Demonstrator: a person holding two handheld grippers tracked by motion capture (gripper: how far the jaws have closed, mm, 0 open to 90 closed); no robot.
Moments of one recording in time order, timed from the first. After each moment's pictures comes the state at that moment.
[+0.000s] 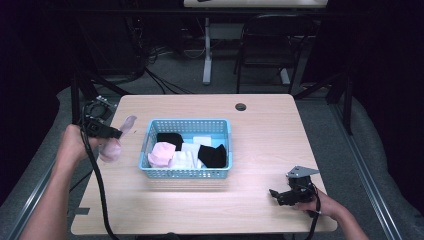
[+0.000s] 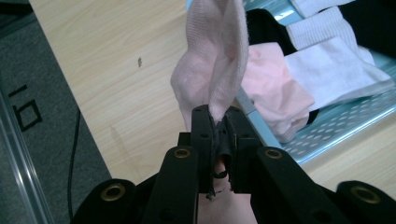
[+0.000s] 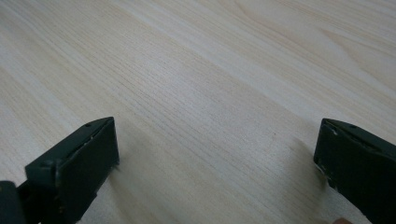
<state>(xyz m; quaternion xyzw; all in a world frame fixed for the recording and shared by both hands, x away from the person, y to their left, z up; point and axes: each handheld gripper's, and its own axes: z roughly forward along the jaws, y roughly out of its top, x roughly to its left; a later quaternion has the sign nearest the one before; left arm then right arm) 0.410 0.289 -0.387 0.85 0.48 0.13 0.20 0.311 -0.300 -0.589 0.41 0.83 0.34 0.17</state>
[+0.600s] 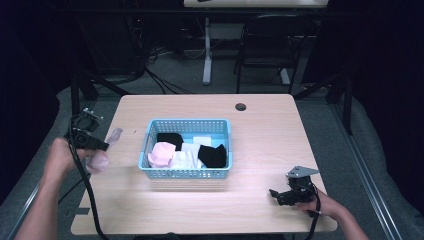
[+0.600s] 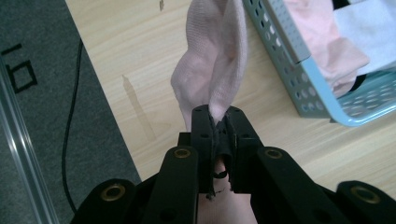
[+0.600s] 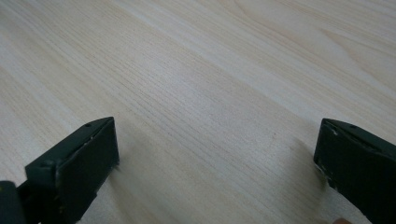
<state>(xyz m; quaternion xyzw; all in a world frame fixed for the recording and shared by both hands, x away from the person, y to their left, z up) 0.402 0.330 -0.426 0.83 0.52 0.11 0.16 0.311 -0.300 -0.589 0.41 0.83 0.34 0.17</state>
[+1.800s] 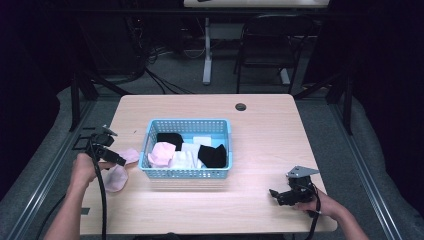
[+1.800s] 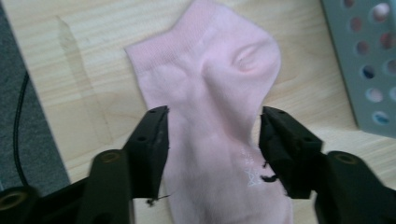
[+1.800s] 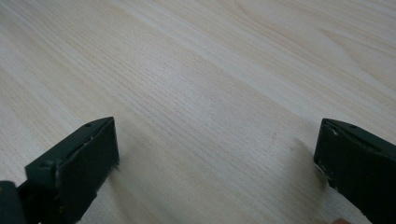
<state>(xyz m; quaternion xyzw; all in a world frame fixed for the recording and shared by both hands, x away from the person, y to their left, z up) 0.422 0.326 -0.511 0.80 0.57 0.06 0.15 0.311 -0.300 -0.589 0.41 0.83 0.34 0.17</state>
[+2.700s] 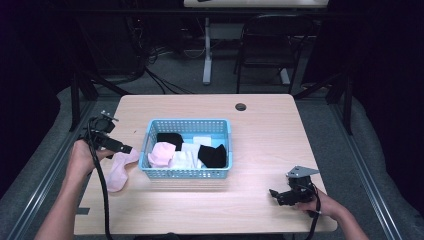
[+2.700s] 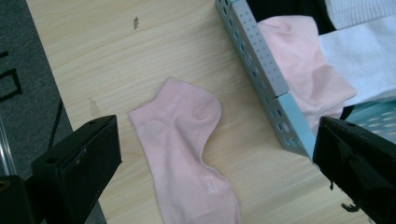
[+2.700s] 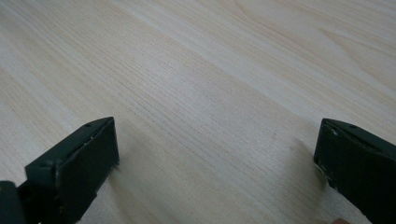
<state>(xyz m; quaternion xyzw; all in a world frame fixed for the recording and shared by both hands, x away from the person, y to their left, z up) 0.412 0.293 -0.441 0.82 0.52 0.12 0.19 0.311 -0.300 -0.589 0.41 0.83 0.34 0.17</state>
